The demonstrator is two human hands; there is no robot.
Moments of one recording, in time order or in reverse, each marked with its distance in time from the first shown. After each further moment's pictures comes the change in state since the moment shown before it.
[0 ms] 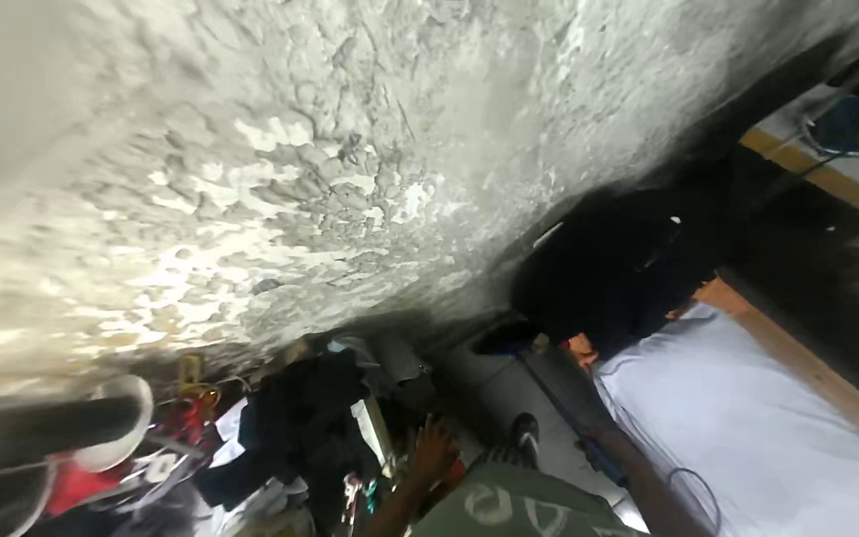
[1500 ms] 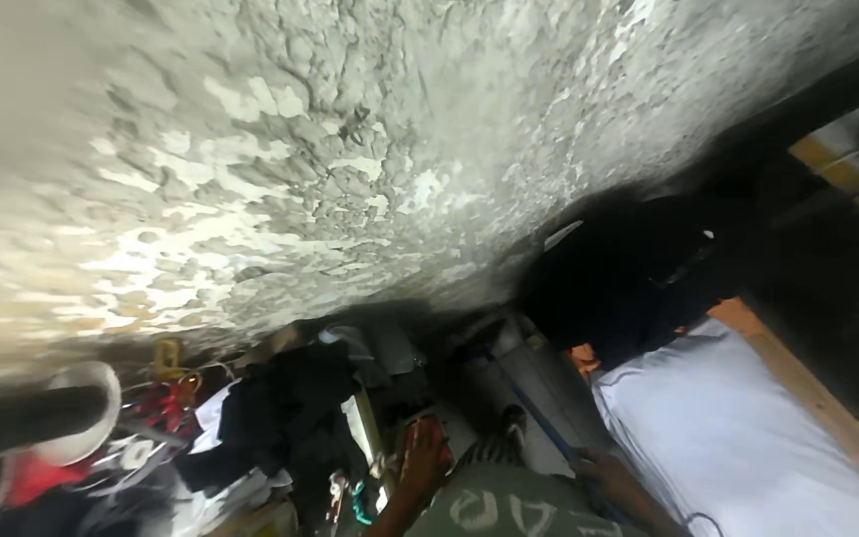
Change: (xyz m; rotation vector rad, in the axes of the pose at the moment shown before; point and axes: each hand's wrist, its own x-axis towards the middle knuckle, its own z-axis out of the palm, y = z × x) left_hand -0.011 0.002 0.016 -0.089 0.058 -0.043; right_hand -0.093 -0.034 0.024 -0.351 -0.094 -0.097
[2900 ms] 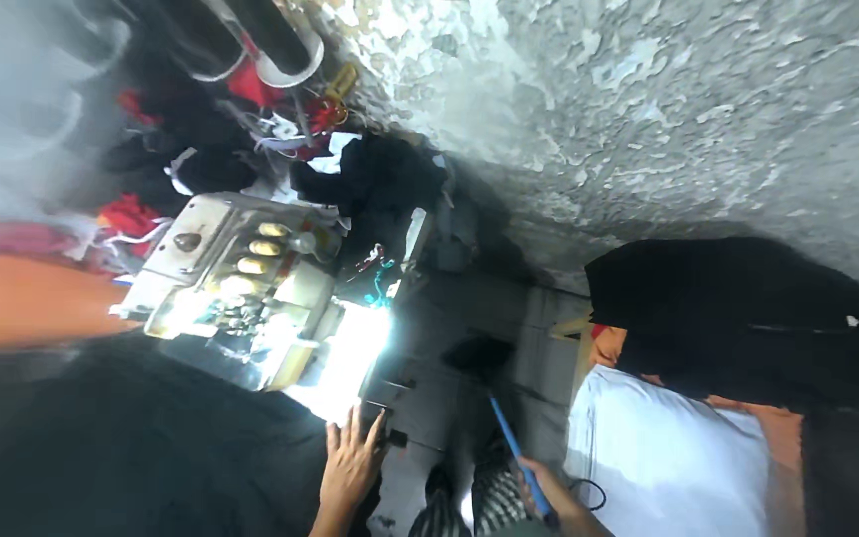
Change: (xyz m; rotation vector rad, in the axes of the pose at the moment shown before) left_hand -0.197 0.114 0.284 0.060 0.901 -0.528; right_hand 0.040 0.149 -0.063 -0.199 -0.164 0.324
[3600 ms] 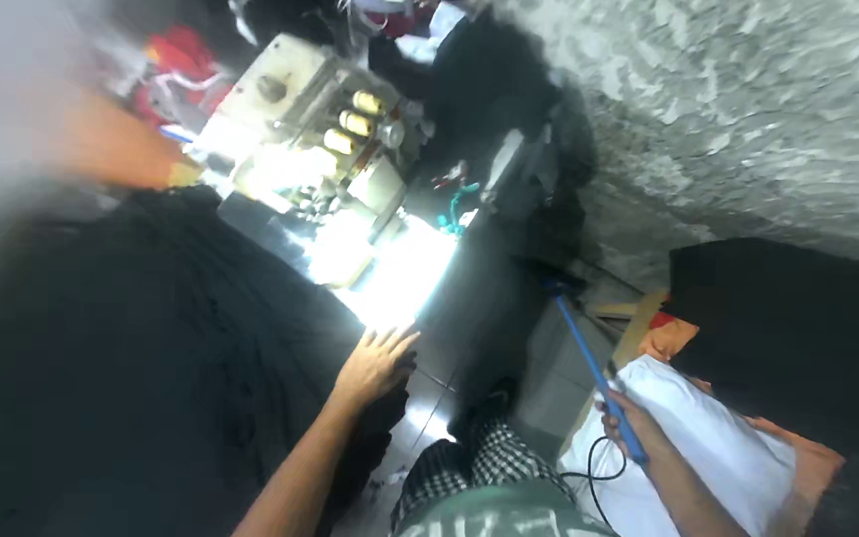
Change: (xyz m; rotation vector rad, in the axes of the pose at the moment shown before) left_hand 0.011 -0.050 -0.026 -0.254 -0.154 0.118; right_hand -0.033 -0.079 -0.025 -0.131 0.156 -0.287
